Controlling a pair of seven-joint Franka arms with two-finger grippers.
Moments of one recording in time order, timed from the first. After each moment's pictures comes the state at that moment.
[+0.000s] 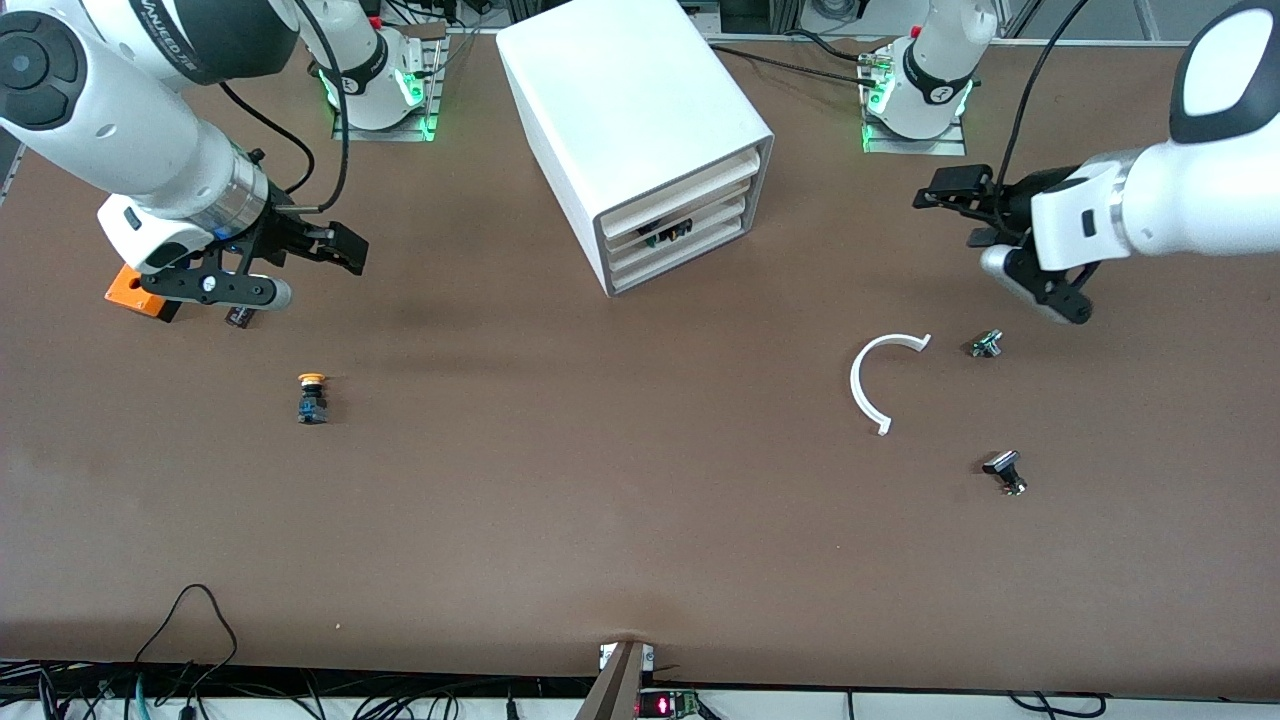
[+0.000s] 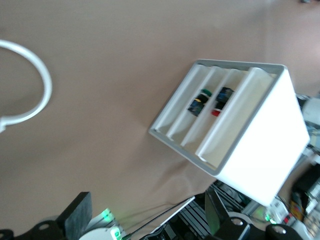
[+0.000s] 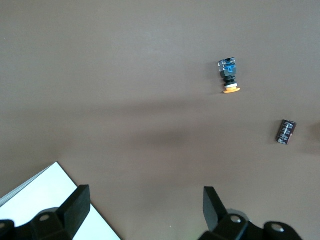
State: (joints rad) left arm -0.04 0.21 -0.07 -1.54 -0.51 1.31 0.31; right arm 0.20 0.11 0.09 -1.63 0.02 1.64 0.40
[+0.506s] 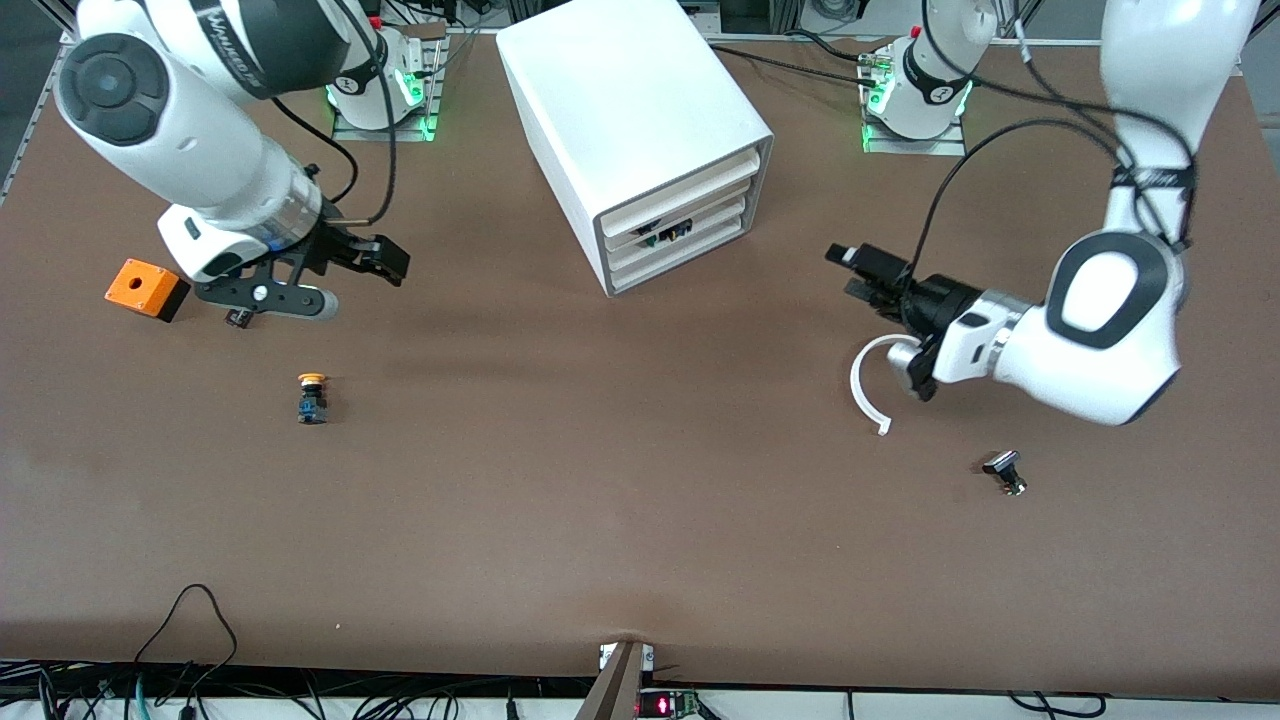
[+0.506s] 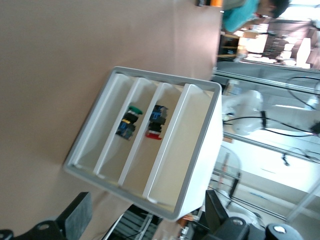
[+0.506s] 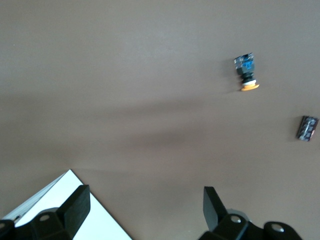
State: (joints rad) left arm -0.04 0.53 -0.07 -1.57 -0.90 1.32 0.48; right arm 0.27 0.15 0.09 -1.63 0.02 1.69 0.52
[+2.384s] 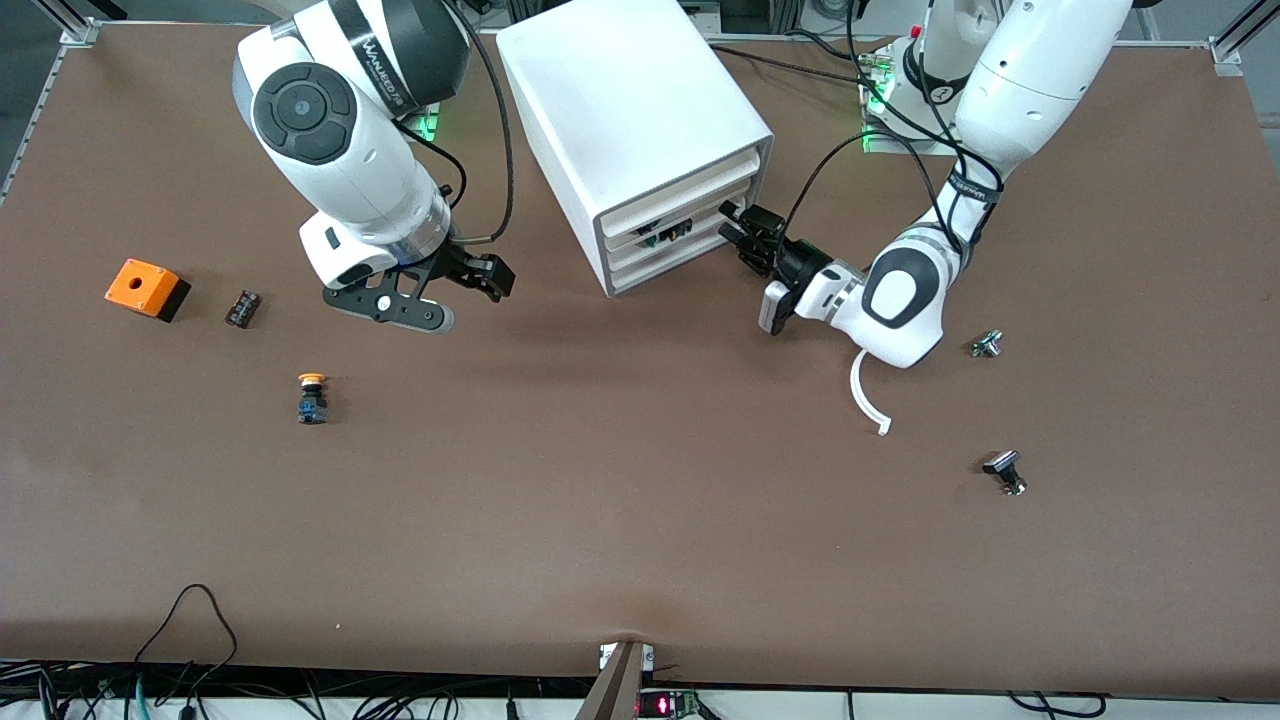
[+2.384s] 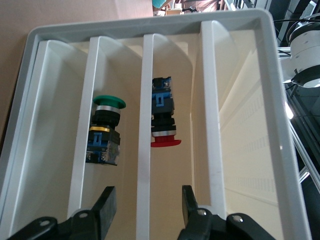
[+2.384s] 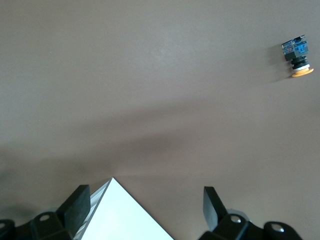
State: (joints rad) left arm -0.20 0.60 -0.13 -2.02 -1.16 1.52 1.06; right arm 0.42 0.28 0.09 -1.52 0.02 1.75 0.75
